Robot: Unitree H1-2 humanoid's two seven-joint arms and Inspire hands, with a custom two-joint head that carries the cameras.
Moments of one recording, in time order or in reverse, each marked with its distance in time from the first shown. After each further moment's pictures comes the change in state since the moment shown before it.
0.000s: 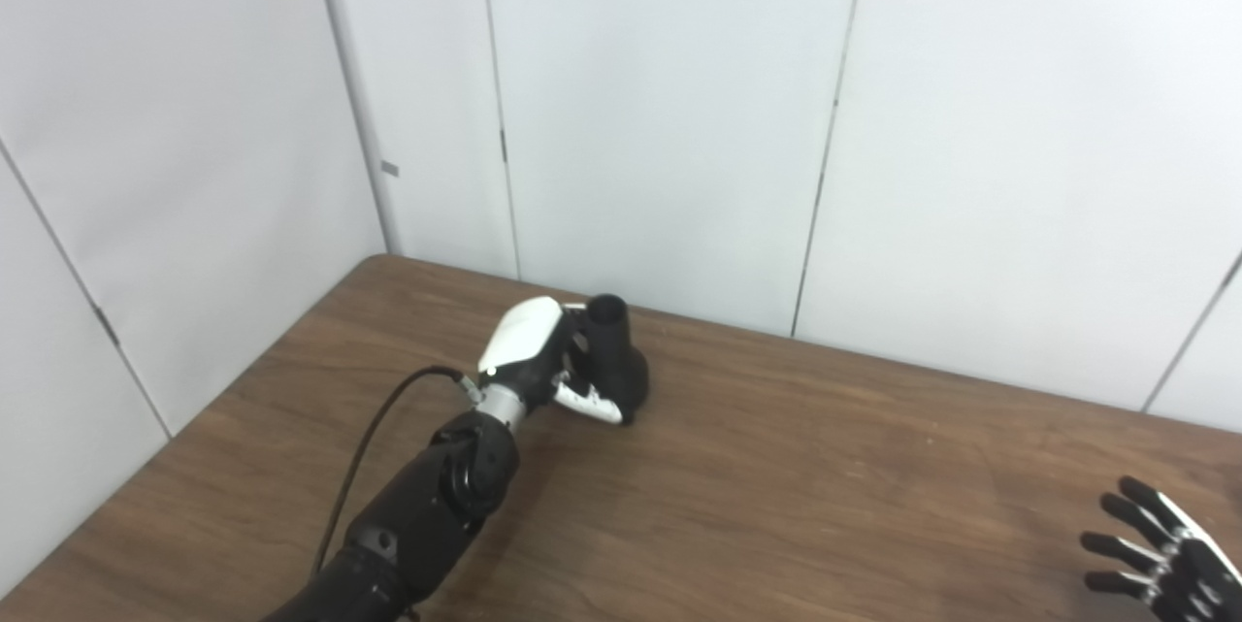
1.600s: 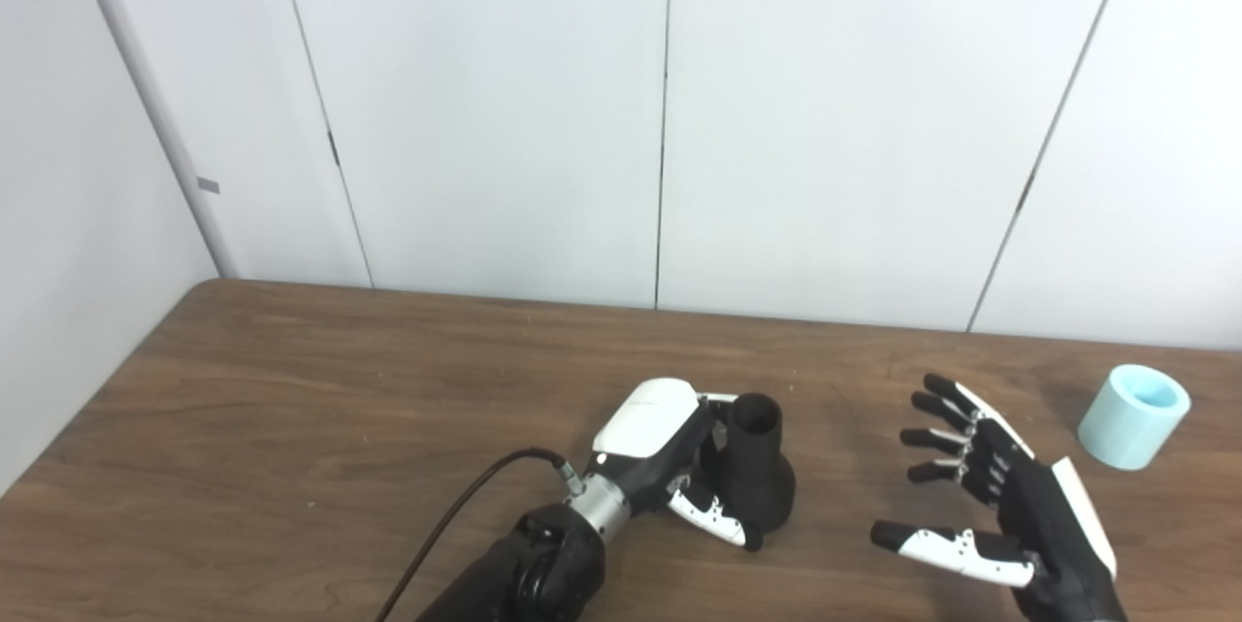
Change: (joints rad) left arm 0.029 -0.263 -0.263 -0.149 0.159 -0.084 -0.040; right arm -0.021 0.079 0.025 -0.037 -0.098 0.018 -0.076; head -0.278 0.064
